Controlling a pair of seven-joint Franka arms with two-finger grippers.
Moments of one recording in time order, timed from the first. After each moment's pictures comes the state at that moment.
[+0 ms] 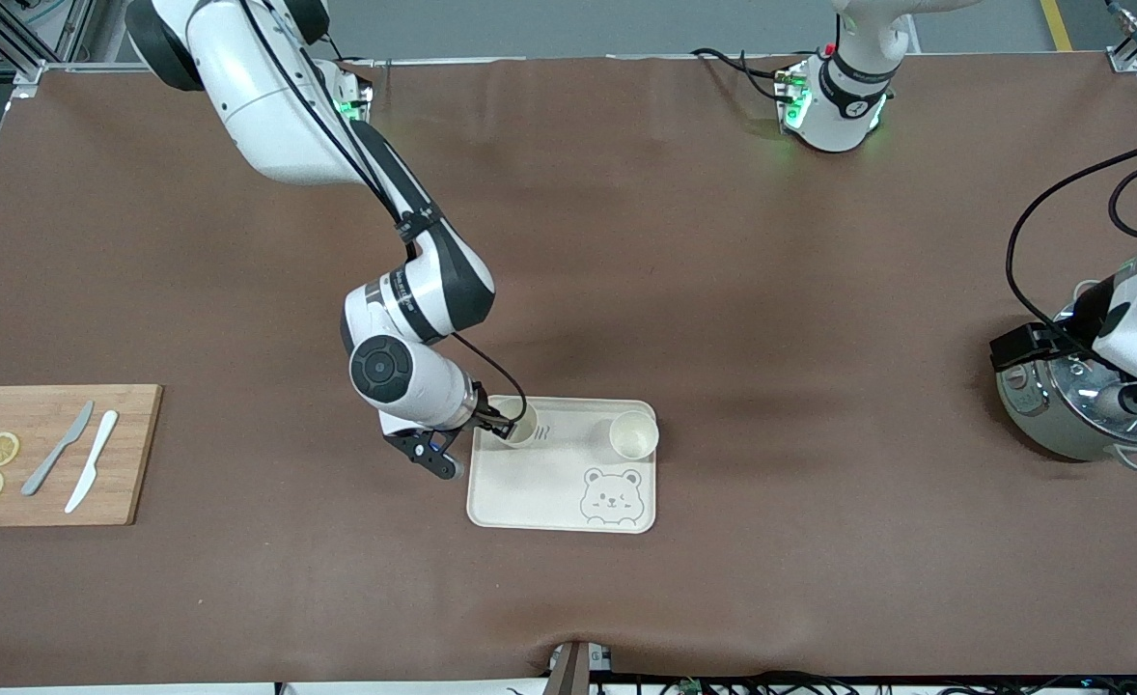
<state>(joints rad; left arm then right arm) 0.08 0.27 -0.13 -1.40 0.09 1.65 -0.17 0.50 0.79 -0.01 -1.31 0.24 2.10 0.93</state>
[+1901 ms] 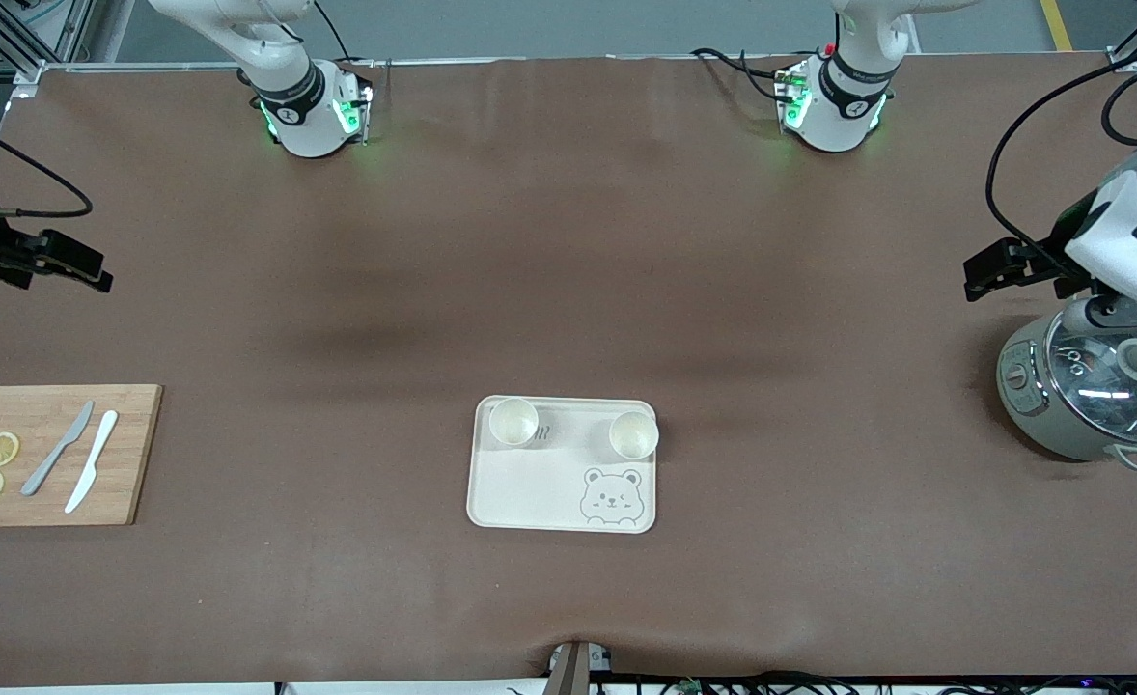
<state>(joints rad) 0.06 0.13 -0.21 -1.44 0.06 1.53 -0.14 -0.03 0.02 -0.02 -1.58 -0.01 1.56 0.01</state>
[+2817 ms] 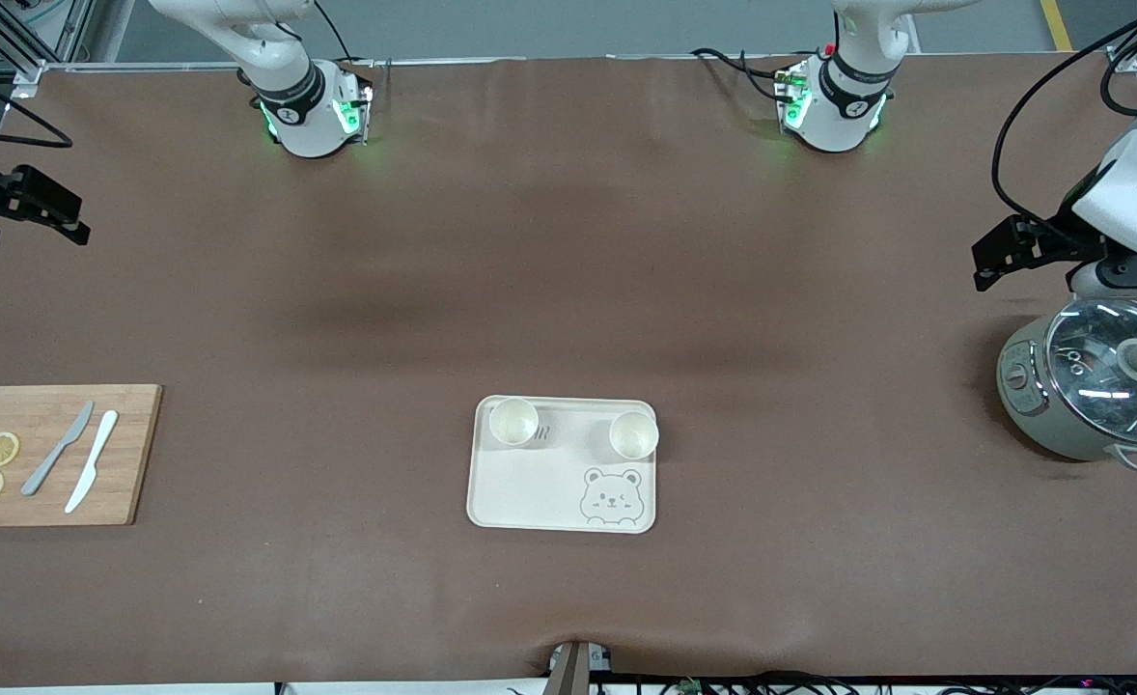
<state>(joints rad) 0.08 0.02 -0.20 -1.57 0.05 1.66 -0.08 -0.03 -0.07 -0.01 -1.60 -0.02 1.54 -0.06</state>
